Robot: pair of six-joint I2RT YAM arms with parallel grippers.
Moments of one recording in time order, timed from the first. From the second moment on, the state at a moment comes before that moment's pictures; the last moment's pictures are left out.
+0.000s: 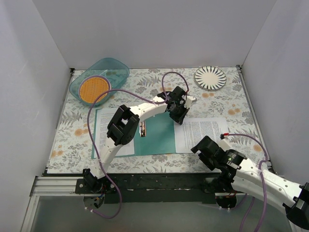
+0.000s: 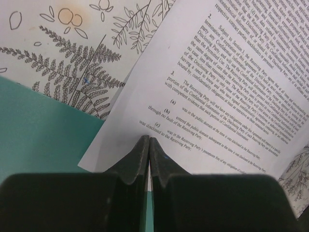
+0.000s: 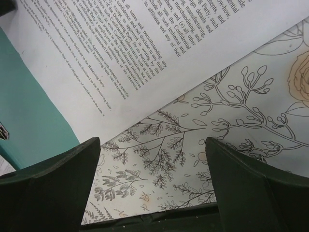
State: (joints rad) left arm -0.82 2.36 1.96 -0.63 0.33 -0.01; right arm 0.90 0.65 0.36 -0.81 0.41 1.53
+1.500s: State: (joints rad) left arm -0.83 2.15 1.58 -0.45 0.27 0.03; right arm 0.56 0.71 0.26 -0.36 0.30 1.36
